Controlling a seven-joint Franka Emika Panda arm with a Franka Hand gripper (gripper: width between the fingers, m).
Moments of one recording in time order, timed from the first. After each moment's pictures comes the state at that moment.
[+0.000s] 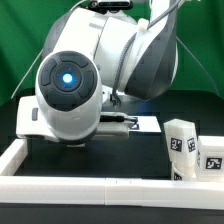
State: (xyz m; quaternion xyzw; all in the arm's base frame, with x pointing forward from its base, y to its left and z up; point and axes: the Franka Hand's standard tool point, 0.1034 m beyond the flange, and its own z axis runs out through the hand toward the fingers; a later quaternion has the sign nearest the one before) arm 0.463 -0.118 0.007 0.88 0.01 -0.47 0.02
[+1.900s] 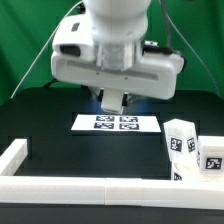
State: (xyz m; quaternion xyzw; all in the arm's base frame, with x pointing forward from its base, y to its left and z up) arm 0.519 -0.026 0.112 0.96 -0.11 -0.25 0.03
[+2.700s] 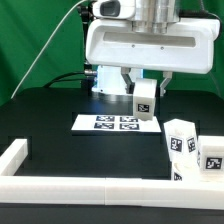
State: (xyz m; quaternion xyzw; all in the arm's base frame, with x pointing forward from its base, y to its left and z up) arm 0.538 0.028 0.131 0.99 -0.12 0.03 0.01
